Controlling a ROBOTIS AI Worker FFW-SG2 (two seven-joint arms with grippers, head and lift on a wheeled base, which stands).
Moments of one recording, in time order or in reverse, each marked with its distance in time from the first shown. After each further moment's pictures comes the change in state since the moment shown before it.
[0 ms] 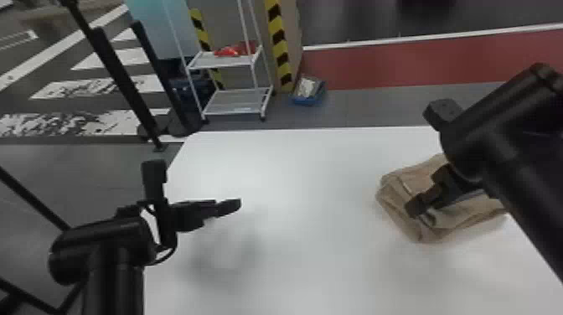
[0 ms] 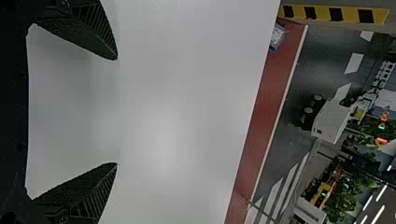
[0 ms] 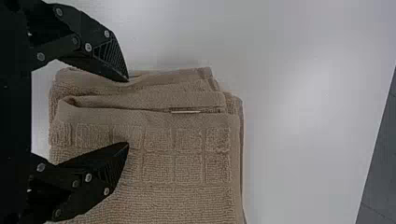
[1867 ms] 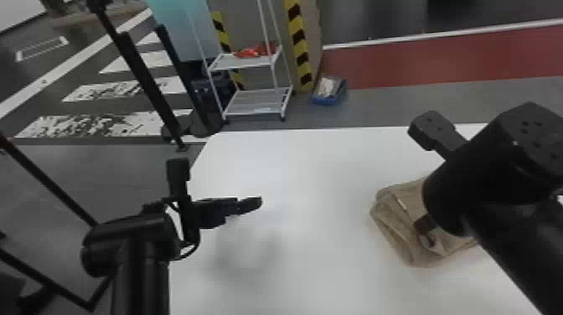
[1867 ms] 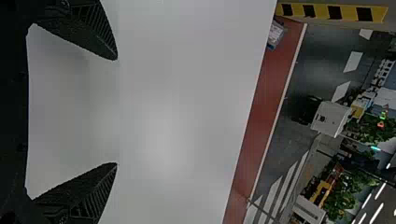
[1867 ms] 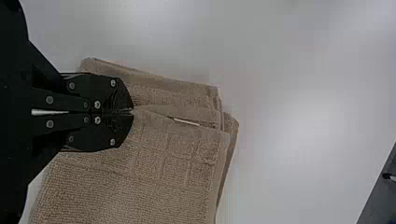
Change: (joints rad) left arm -0.005 -0.001 0.000 -0.006 -0.005 0.006 -0.006; right arm 0.139 0.000 0.188 -0.235 0.360 0.000 0.327
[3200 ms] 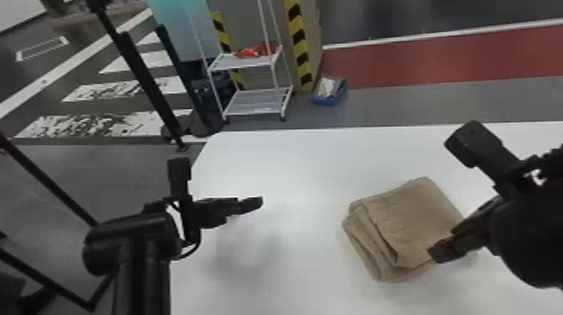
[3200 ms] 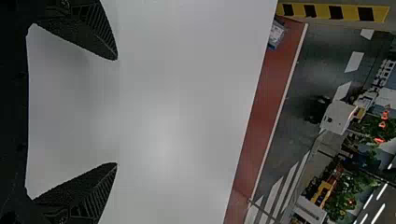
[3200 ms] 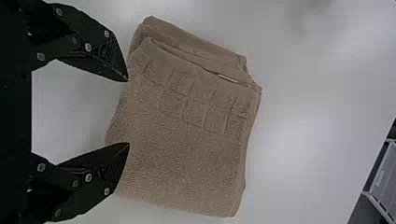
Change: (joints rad) left arm -0.006 0.001 -0.004 0.009 -0.003 0.000 0.004; right arm 0.152 -0.214 -0.023 -0.351 -0.131 0.000 0.000
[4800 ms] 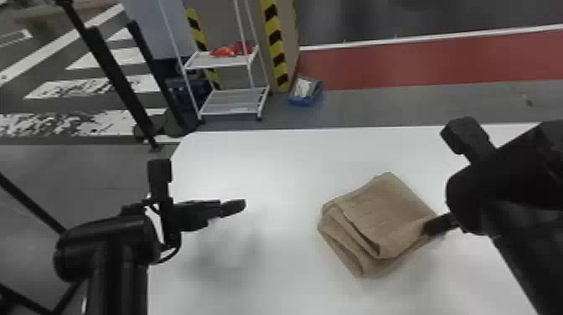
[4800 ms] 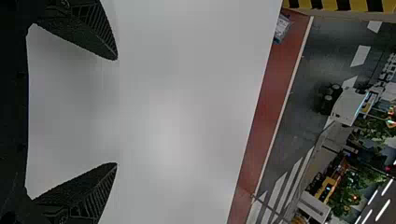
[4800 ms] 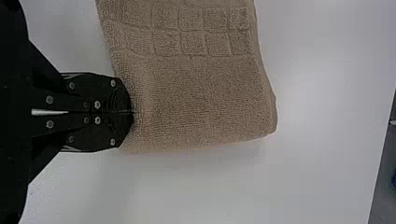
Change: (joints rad) left arm 0.000 -0.014 -0.025 0.007 -0.004 0.000 0.000; right arm -0.050 0.210 -0.217 0.309 0.198 0.000 0.000
